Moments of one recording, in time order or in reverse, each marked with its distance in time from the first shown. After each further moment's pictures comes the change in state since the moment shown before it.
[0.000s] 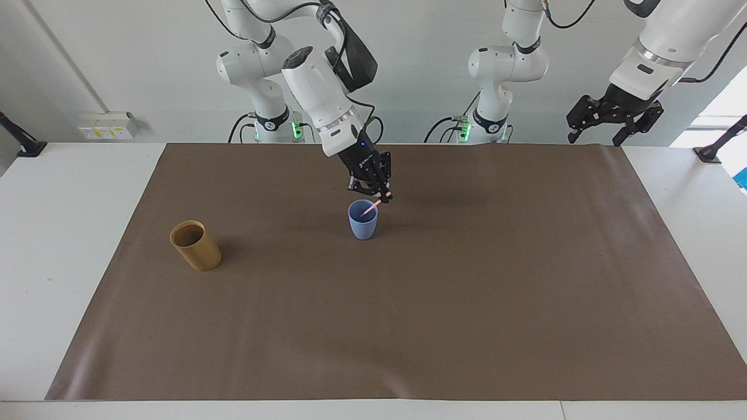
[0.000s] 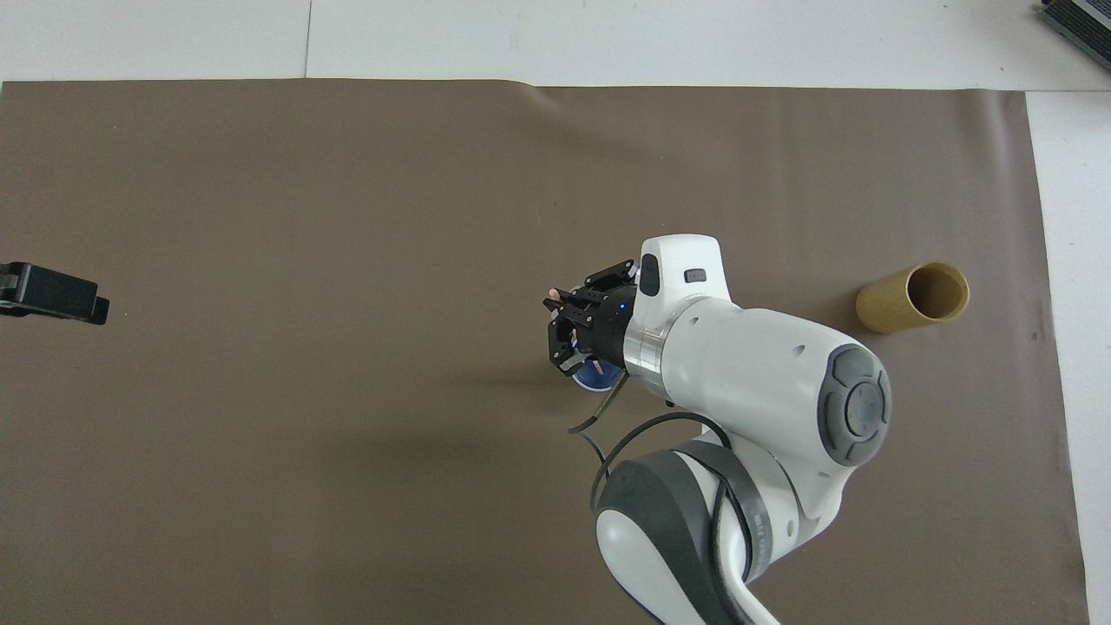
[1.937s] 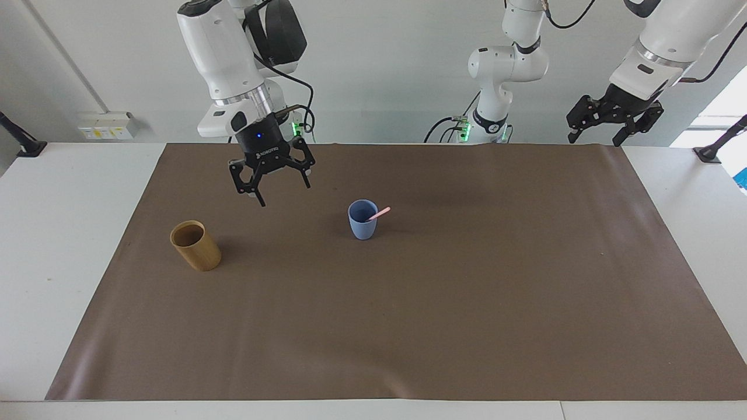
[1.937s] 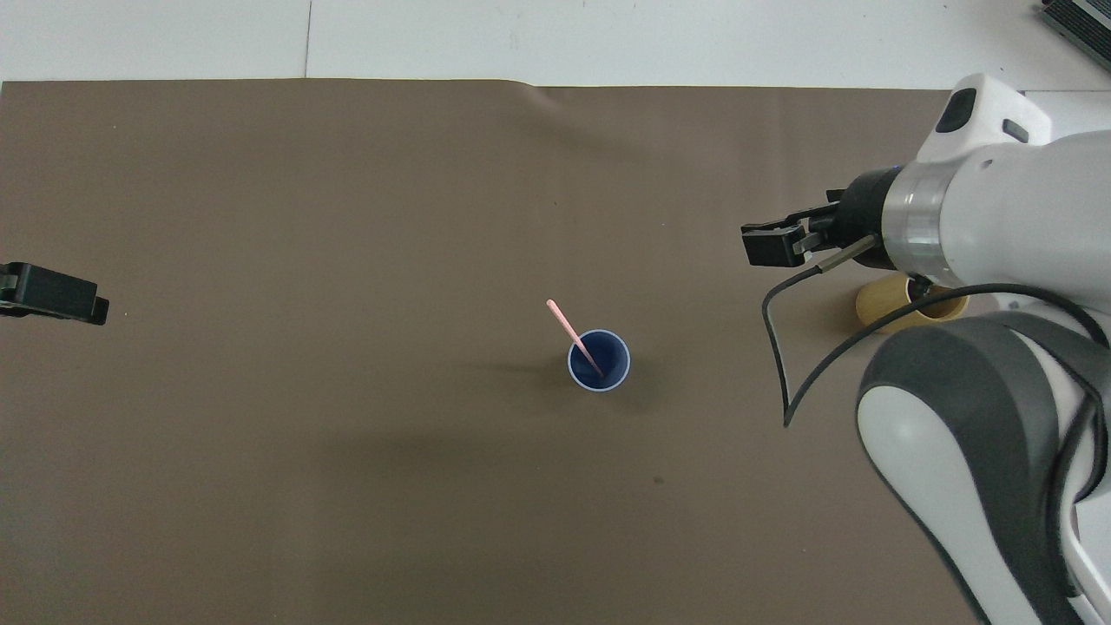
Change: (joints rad) left arm 0.000 0.000 0.000 0.000 0.000 -0.001 0.000; right arm -0.301 -0.031 -0.034 0.345 -0.392 -0.580 0.503
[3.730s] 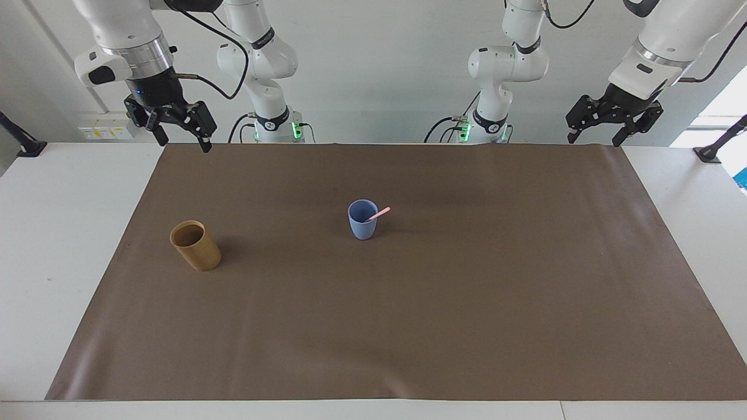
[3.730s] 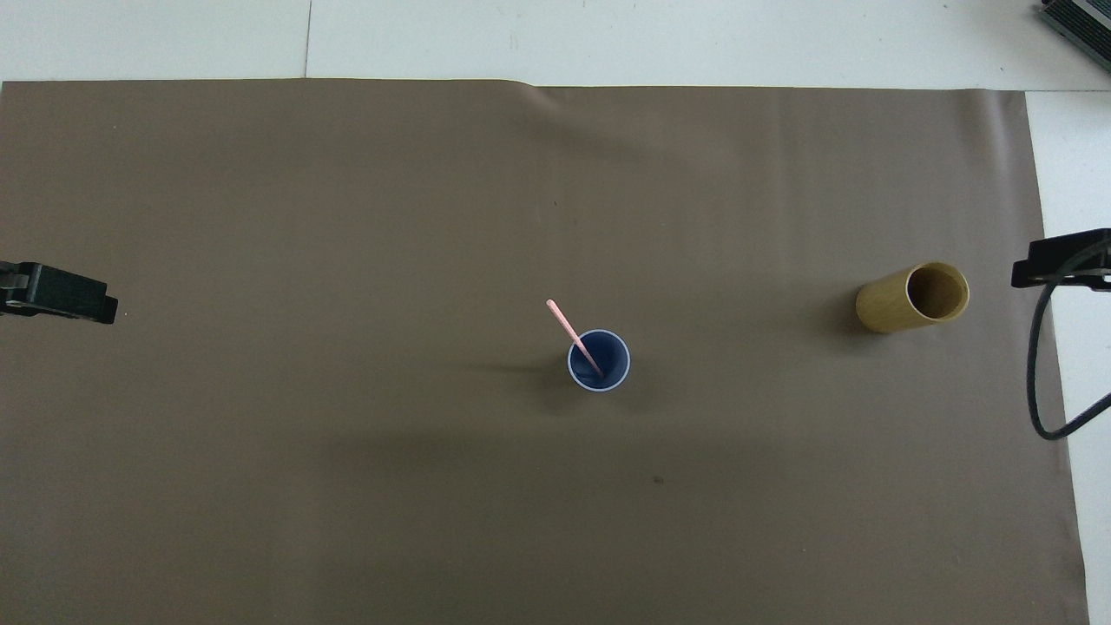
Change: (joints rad) left arm -0.001 0.000 -0.015 0.001 0.000 0.005 0.000; right arm -0.217 -0.068 -0.050 0.169 -0.093 -0.481 0.298
